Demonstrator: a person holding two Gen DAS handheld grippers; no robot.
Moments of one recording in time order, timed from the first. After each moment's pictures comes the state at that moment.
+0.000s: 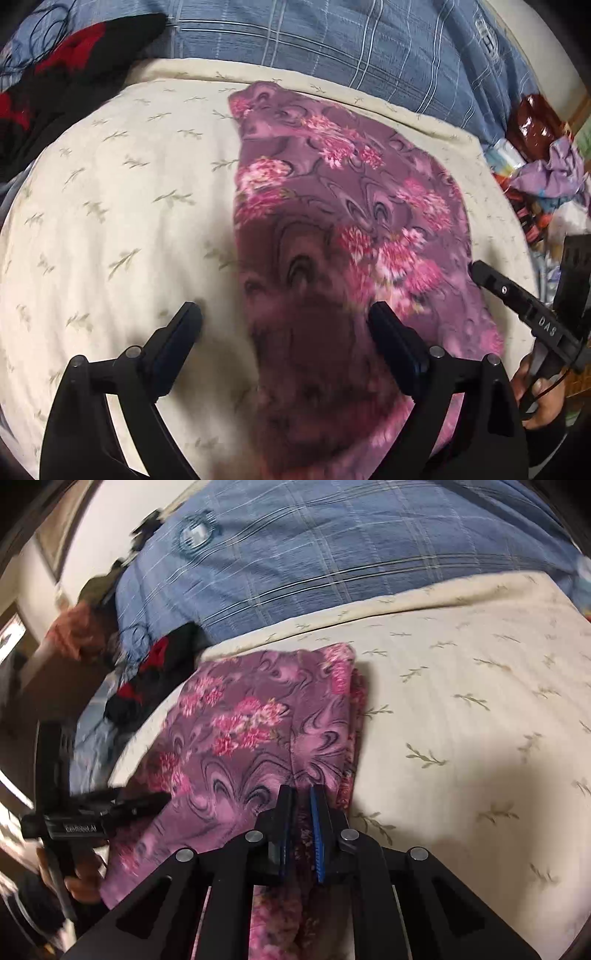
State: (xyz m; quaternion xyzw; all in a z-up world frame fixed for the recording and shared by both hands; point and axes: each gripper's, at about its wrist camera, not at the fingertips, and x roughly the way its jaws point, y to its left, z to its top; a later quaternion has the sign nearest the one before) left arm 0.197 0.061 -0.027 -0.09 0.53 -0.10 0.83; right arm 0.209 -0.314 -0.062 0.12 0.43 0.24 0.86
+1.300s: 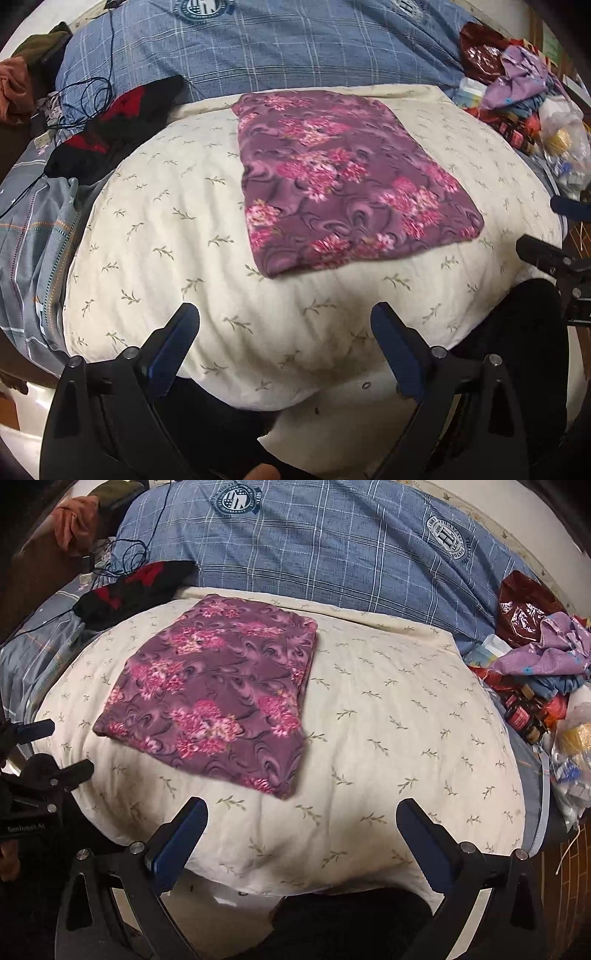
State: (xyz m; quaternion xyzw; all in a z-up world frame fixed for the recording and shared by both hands) left arm 0.008 0.020 -0.011 0.06 0.46 -0.05 0.89; right arm 0.018 -0.274 -0.026 -0.12 0.41 0.07 0.90
